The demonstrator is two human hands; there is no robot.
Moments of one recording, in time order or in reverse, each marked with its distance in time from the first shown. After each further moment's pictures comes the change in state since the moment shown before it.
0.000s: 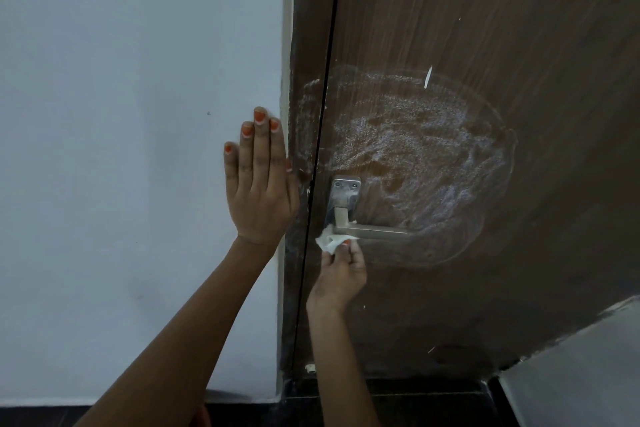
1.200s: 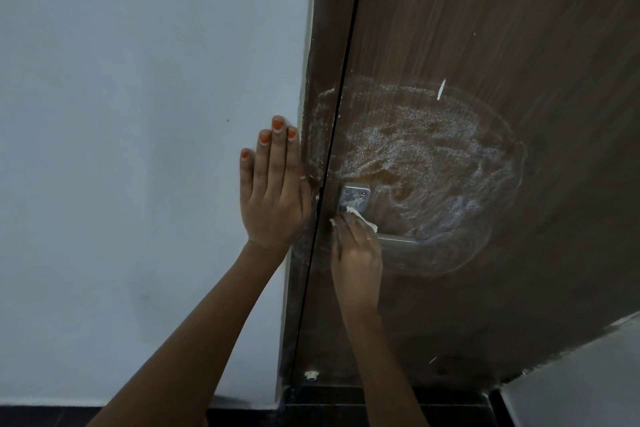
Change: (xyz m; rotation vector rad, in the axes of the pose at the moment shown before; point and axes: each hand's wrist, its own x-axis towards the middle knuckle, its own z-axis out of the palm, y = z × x) left_hand -0.001 -0.001 0.002 -0.017 -0.011 -0.001; right_hand 0.027 -0.027 -0.005 -1.460 -0.563 -1.566
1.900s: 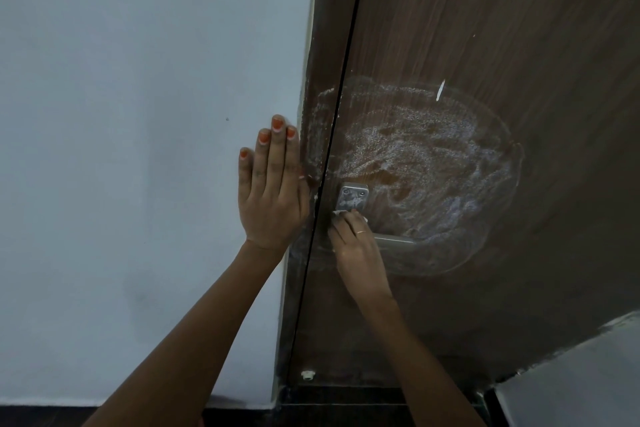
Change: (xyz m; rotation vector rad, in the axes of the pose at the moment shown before) left_hand -0.001 -0.002 0.001 0.002 0.002 0.004; right_hand 0.012 0.024 -0.002 -0.162 -0.213 -0.399
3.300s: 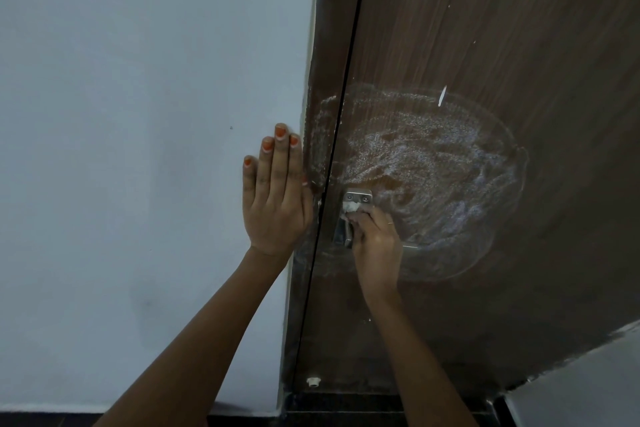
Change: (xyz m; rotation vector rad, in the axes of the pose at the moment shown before) left_hand 0.001 0.001 -0.001 0.000 0.002 -0.001; right_hand 0.015 0.004 -0.012 0.276 0.224 0.413
